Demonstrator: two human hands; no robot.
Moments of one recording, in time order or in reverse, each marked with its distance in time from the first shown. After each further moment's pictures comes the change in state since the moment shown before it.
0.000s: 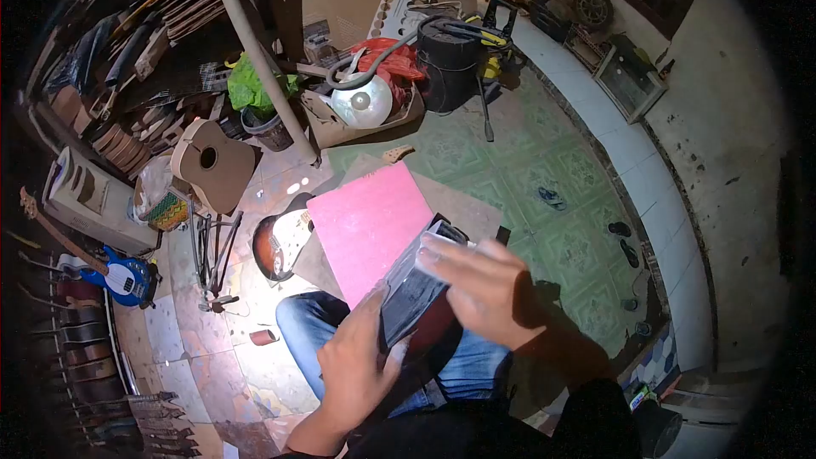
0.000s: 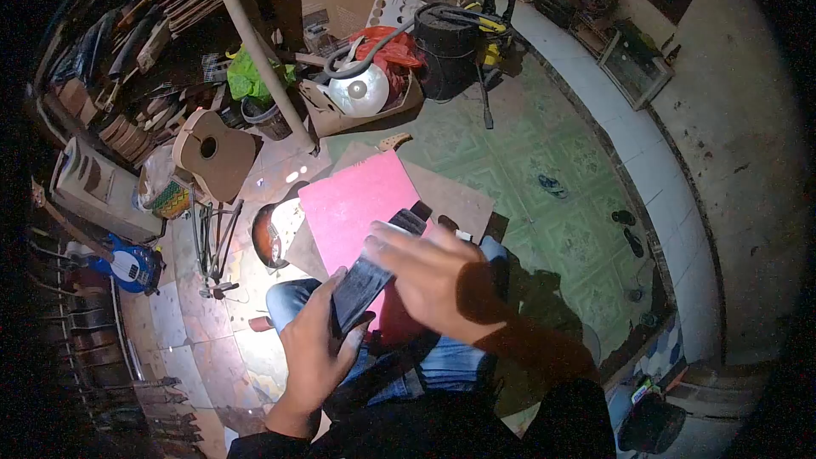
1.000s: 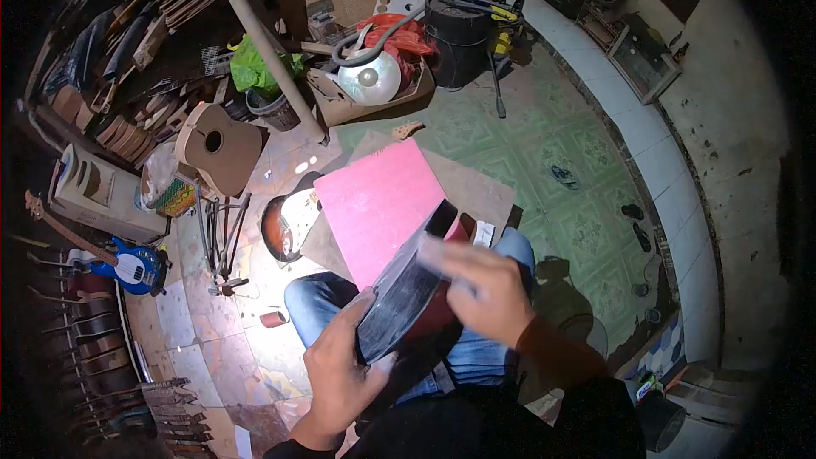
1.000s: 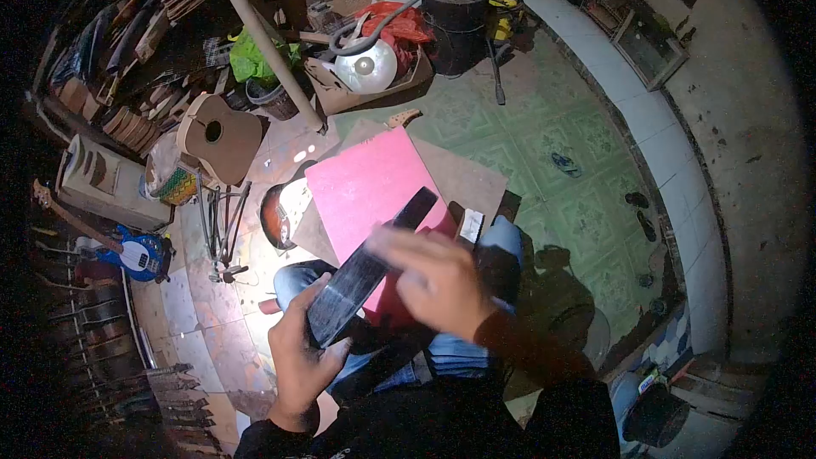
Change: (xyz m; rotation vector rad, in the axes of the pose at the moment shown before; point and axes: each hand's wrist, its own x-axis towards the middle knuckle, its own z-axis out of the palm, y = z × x) left_hand -0.020 -0.017 -0.013 -0.101 0.016 -0.083; right_hand -0.021 0.007 0.028 0.542 -0.108 0.408
